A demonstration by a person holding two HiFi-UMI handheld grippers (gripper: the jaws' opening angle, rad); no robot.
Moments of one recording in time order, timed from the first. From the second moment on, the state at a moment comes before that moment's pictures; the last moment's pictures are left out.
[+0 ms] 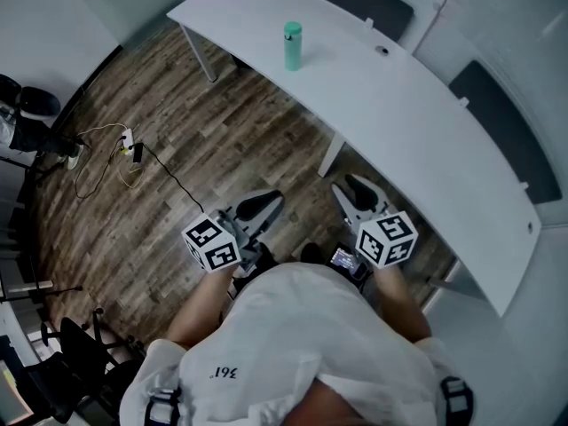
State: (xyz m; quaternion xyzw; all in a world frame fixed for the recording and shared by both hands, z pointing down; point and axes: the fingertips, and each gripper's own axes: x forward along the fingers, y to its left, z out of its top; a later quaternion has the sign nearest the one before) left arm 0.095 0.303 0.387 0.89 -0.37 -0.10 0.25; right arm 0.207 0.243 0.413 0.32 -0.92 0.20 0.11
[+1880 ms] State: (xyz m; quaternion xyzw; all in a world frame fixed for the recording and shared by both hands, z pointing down) left arm -0.040 0.156 0.400 0.89 -0.38 -0.08 0.25; right arm 0.055 0.098 0.428 0.31 -0.92 0.23 0.10
